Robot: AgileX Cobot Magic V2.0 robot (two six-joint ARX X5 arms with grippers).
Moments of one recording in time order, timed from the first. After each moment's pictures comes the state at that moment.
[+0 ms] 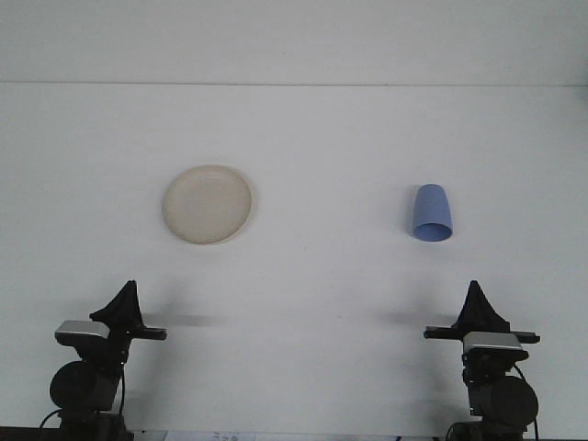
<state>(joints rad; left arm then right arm) -0.08 0.00 0.03 0.10 -0.01 -0.10 0.06 0.00 0.01 0.11 0.08 0.02</state>
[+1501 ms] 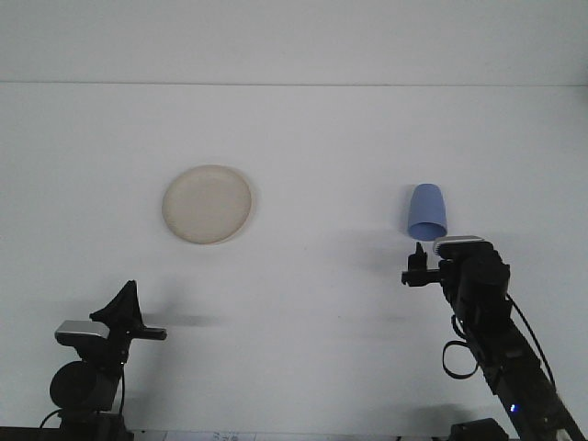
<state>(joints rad) -0.08 0.00 0.03 0.10 -0.01 -0.10 0.15 0.96 0.58 -0.11 0.07 0.08</state>
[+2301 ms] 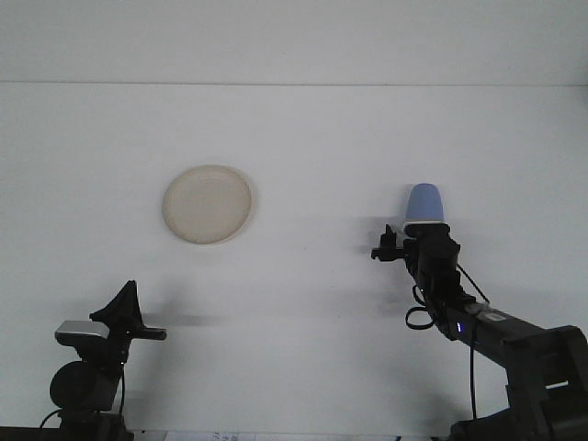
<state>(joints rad) -0.08 0.00 0.03 0.10 -0.01 -0.10 0.16 1.60 0.57 0.58 0.02 0.18</state>
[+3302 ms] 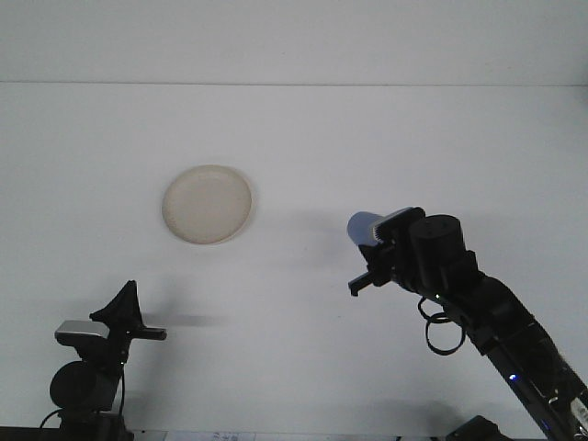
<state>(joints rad) -0.08 0.00 0.03 0.10 -0.01 -0.10 0.52 1.14 1.17 -0.77 -0.18 0.08</state>
